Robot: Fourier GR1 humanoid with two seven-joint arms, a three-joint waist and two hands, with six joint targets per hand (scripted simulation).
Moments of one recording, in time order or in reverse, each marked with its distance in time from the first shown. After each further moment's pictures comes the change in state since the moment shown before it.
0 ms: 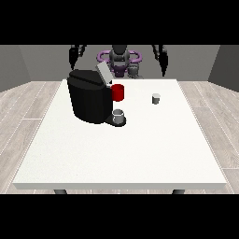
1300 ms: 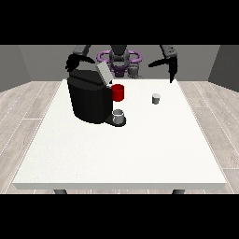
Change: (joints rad) left arm -0.210 0.204 0.138 0.189 0.002 -0.172 -0.069; right arm -0.025 0.103 -0.002 0.053 -0.062 -0.106 -0.109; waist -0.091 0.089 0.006
